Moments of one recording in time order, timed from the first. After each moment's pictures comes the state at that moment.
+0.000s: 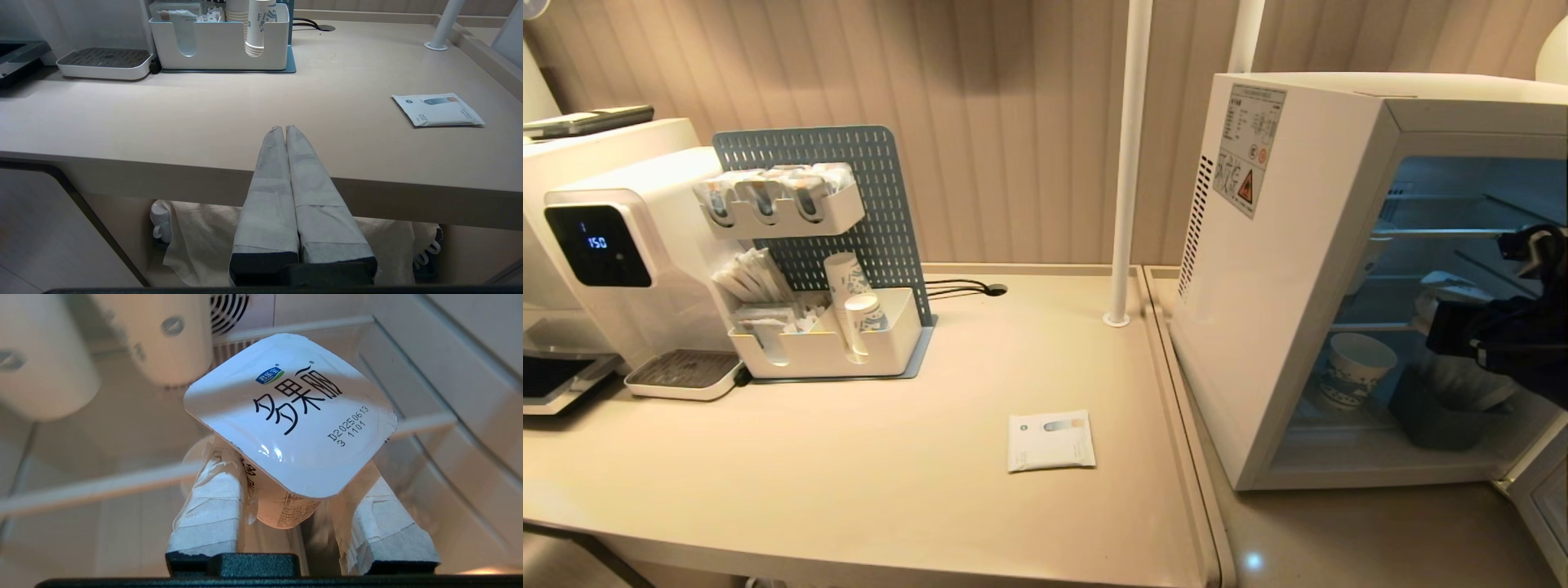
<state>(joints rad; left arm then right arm) 0.00 0.00 0.00 -0.01 0.01 -0.02 -0.14 1.65 -0.63 -0.80 -0.10 -0.02</state>
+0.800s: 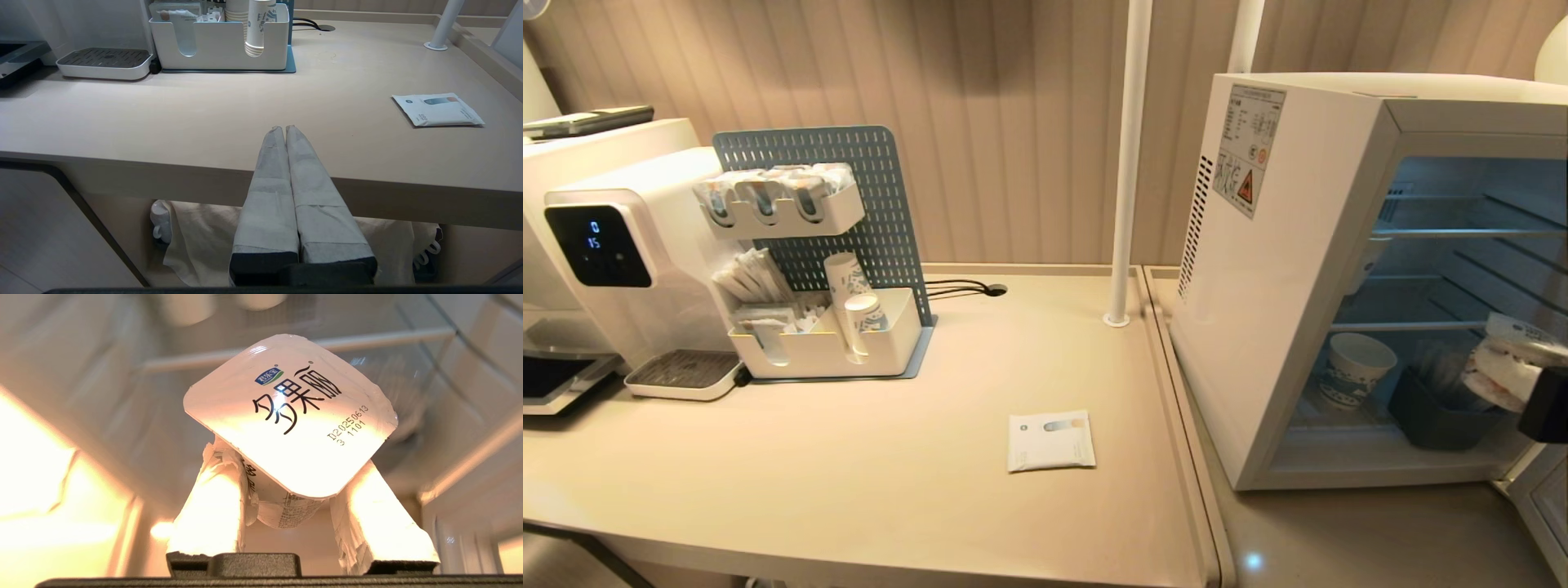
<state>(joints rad) 0.00 0.00 0.00 -0.01 0.01 -0.02 -0.04 1.12 -0.43 -0.46 -0.04 0.04</state>
